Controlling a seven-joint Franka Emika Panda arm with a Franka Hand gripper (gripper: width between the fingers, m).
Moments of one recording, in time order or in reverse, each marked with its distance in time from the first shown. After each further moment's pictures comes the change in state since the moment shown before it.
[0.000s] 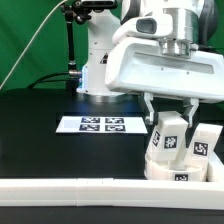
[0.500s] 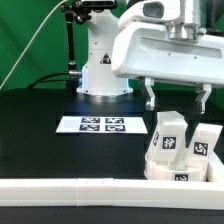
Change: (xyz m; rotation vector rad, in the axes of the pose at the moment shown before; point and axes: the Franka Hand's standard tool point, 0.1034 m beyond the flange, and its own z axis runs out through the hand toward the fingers) arm 0.012 -0.006 -0.028 0.038 -0.080 0.007
